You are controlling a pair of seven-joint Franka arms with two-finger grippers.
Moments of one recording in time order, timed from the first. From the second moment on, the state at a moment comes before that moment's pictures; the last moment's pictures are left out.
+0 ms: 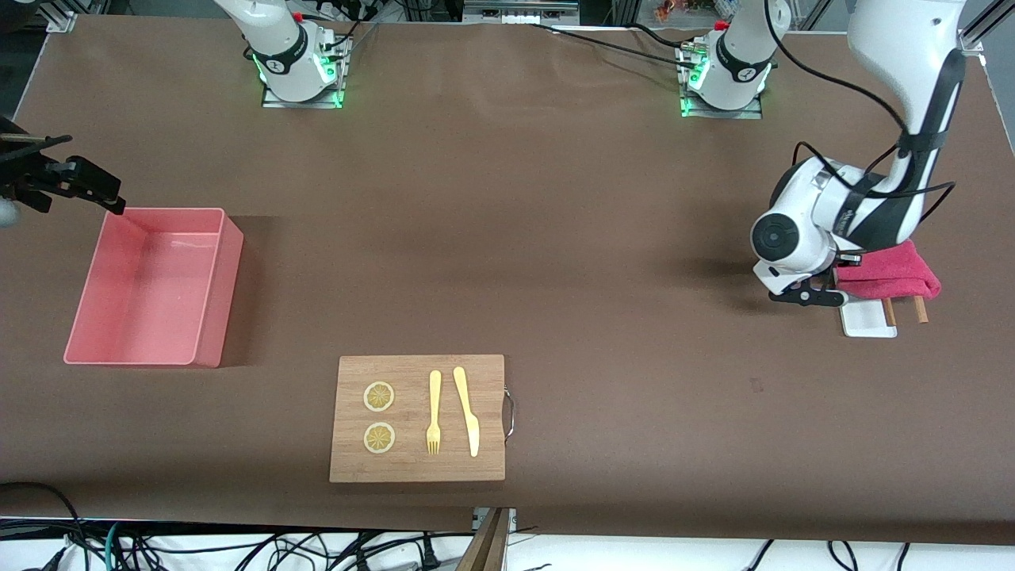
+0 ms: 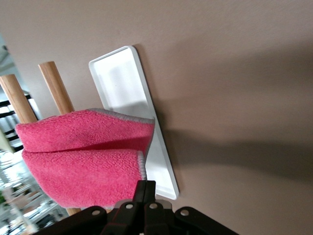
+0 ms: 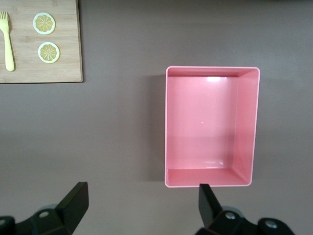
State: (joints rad) left arm 0.01 0.34 -0.10 -2.11 0.77 1.97 -0.38; right arm -0.13 0.07 0.13 -1.52 -0.05 1.59 0.01
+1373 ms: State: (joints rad) left arm -0.04 0.31 -0.22 -1.48 -0.30 1.47 -0.48; right arm -0.07 0.39 0.37 -1.55 0.23 1.92 0.93
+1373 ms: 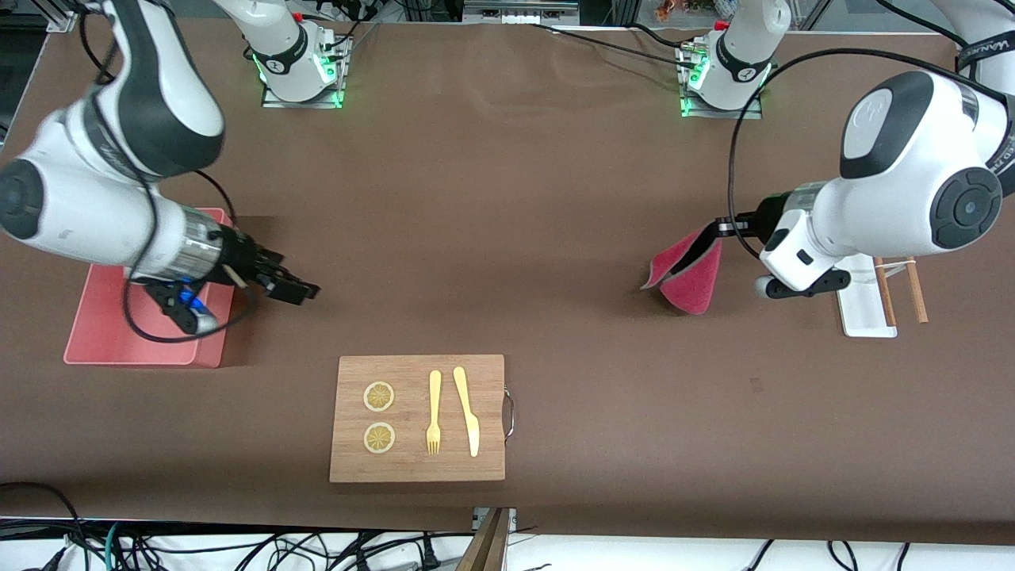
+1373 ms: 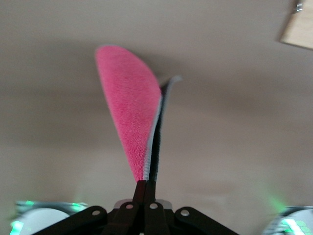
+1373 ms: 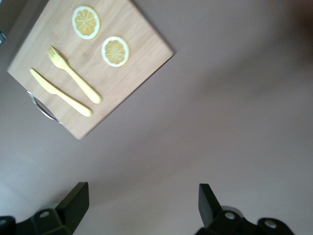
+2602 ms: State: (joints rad) left arm -0.23 0.41 -0.23 -1.33 -0.77 1.88 -1.06; right arm 0.14 0.62 0.49 -1.55 0.25 2.48 1.54
